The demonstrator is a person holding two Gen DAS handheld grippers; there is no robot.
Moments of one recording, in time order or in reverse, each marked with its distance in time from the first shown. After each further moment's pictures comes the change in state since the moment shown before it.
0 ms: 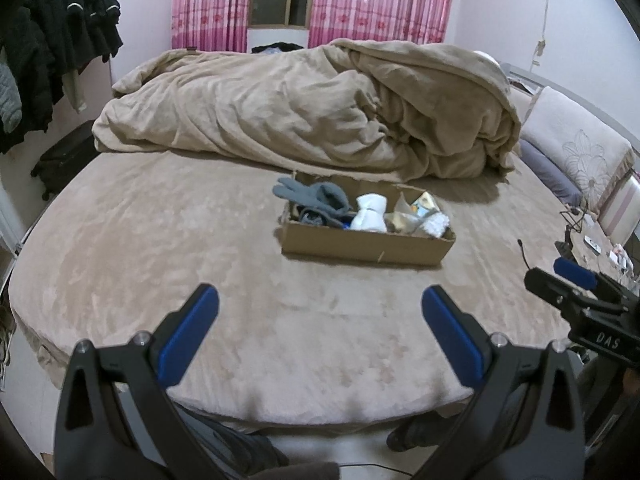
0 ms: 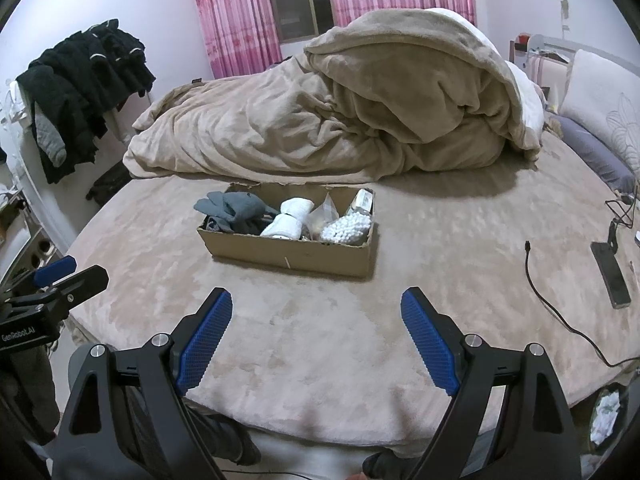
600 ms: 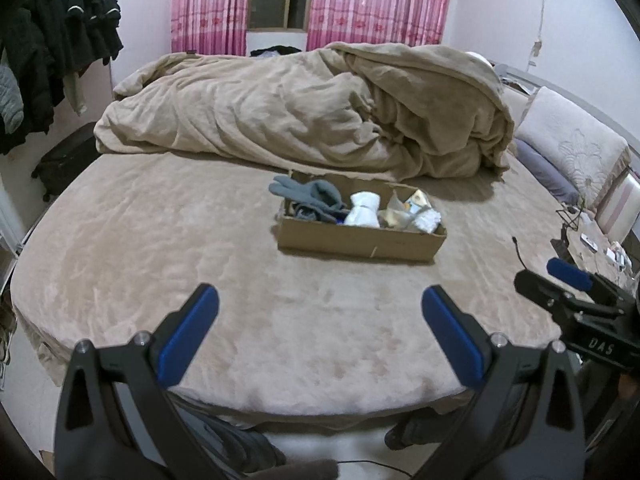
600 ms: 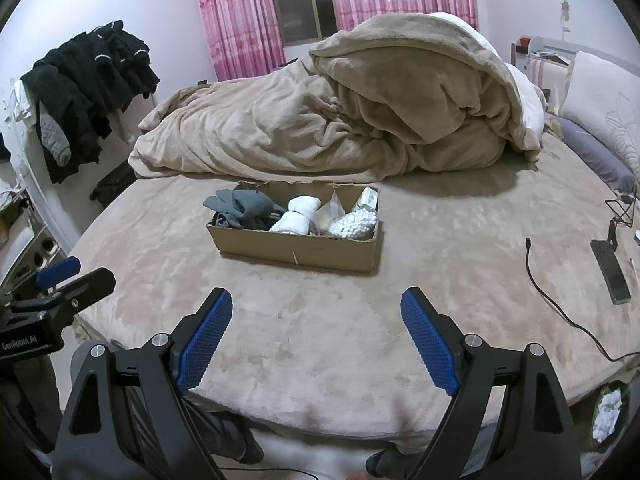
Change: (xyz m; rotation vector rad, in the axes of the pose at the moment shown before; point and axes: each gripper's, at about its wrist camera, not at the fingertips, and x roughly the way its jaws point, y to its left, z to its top) left arm -0.013 -0.009 -0.011 0.002 -0.010 0.002; right arm -0.013 0.006 -0.011 -0.005 -0.011 0.010
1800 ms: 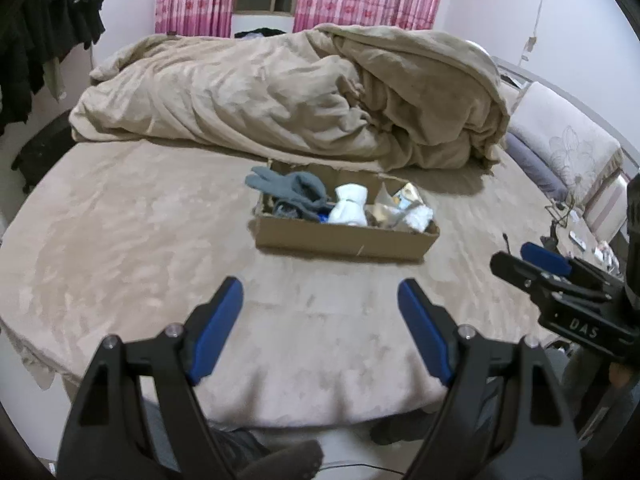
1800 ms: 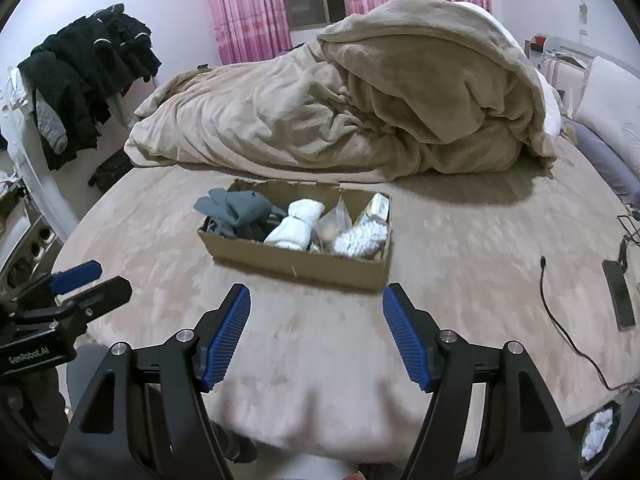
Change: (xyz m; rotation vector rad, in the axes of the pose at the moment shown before) left arm 0.032 -0.001 0.014 -0.006 0.059 -0.068; right arm 0.039 0.003 0.030 -0.035 0.058 0.006
